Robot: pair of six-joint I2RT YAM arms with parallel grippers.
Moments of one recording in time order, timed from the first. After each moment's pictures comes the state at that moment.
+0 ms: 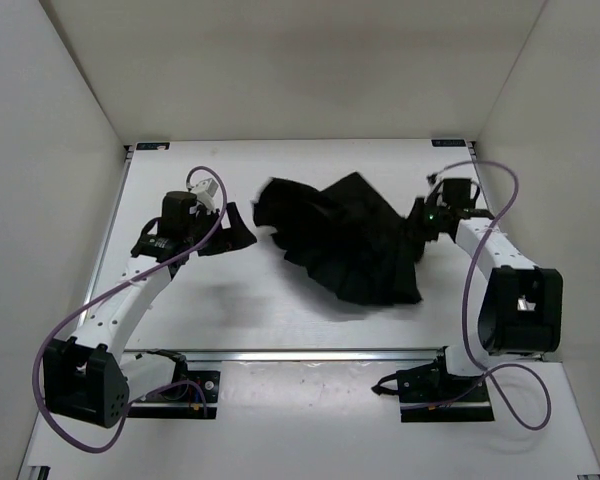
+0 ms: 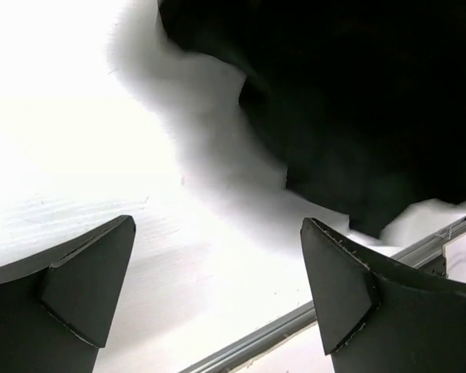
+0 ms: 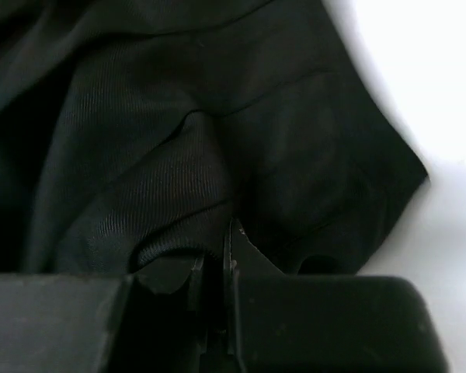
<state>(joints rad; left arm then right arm) -0.24 1.15 0.88 -0.42 0.32 -0.44 -0.02 1.48 1.03 -0.37 -0.40 0.26</state>
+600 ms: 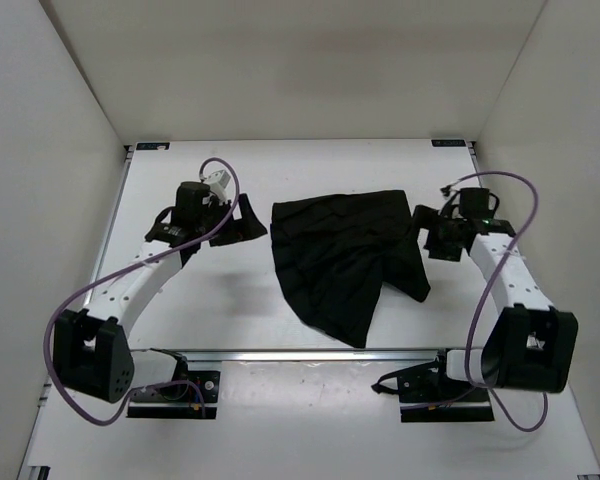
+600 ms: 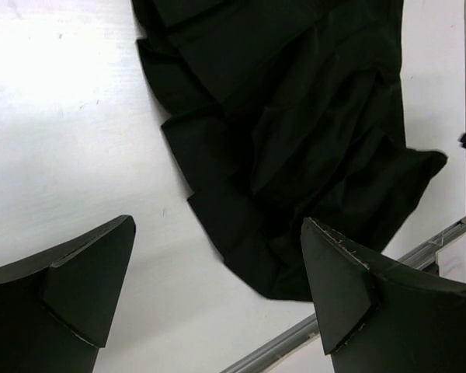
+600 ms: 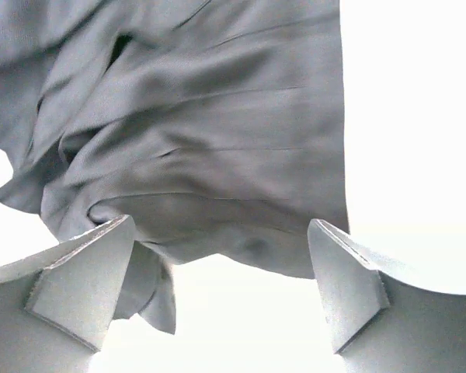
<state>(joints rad) -0.29 1.27 0.93 -0.33 0.31 -0.46 -0.07 1.32 0.95 -0.64 -0.38 0.17</state>
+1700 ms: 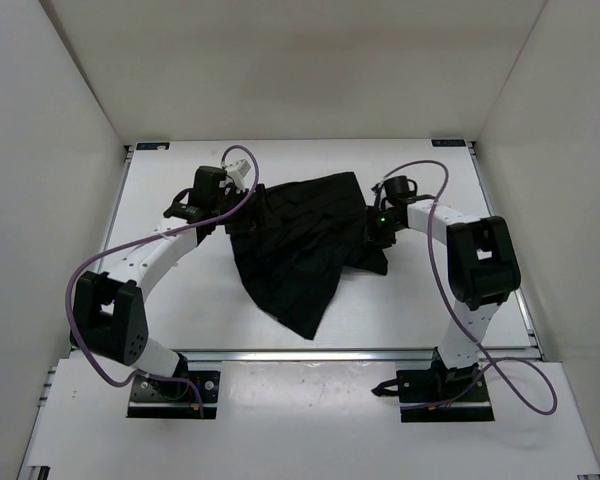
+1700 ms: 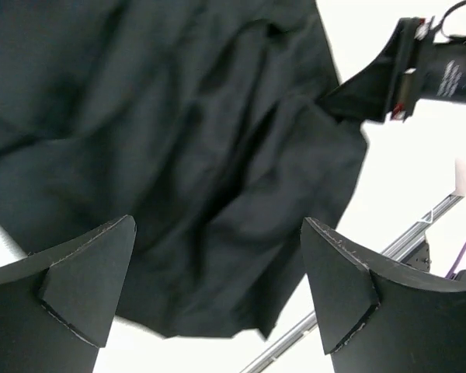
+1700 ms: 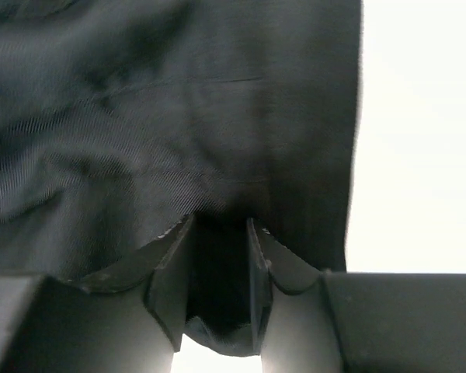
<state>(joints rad) -0.32 1.49 1.09 -0.31 0.40 -0.43 0.19 1.86 1.18 -0.45 -0.32 0.28</state>
